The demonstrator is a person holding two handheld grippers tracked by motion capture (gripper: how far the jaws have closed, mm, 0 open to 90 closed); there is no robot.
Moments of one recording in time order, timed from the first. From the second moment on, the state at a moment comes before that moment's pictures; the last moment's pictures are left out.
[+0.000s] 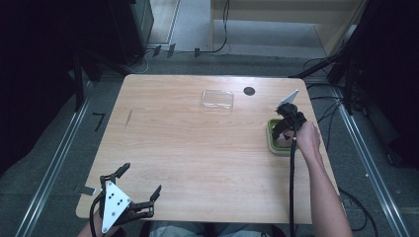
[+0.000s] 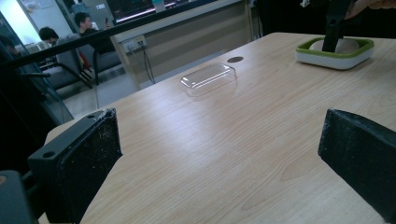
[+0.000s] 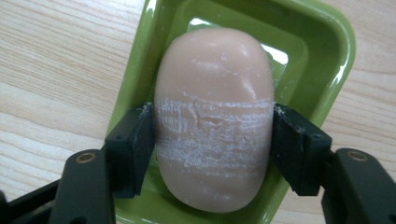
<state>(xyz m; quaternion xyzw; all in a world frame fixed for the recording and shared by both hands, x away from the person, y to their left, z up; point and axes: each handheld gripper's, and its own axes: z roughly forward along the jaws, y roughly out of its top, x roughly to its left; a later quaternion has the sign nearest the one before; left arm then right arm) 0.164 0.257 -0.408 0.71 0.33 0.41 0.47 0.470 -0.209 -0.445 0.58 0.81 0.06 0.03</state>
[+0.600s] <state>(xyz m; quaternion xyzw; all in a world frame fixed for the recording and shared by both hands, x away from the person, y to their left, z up) 0.165 0.256 -0.408 0.72 0.32 0.41 0.47 0.467 -0.208 -0.438 0.58 0.81 0.05 0.05</state>
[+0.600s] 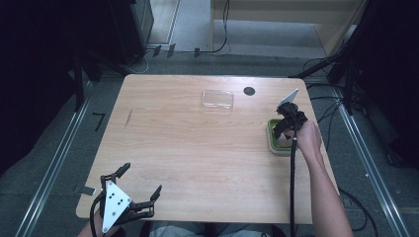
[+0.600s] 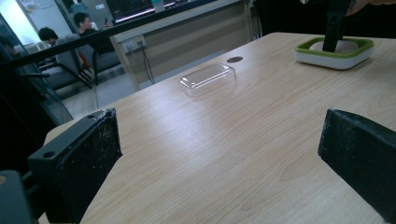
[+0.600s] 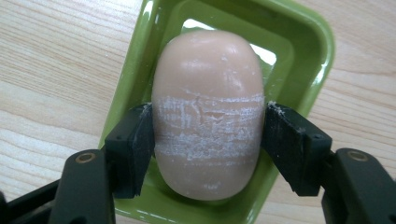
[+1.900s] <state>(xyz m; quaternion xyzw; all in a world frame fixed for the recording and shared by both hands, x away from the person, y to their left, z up) 0.165 0.255 -0.408 0.72 0.32 0.40 0.47 0.390 -0.135 -0.405 0.45 0.89 0.05 0.03</state>
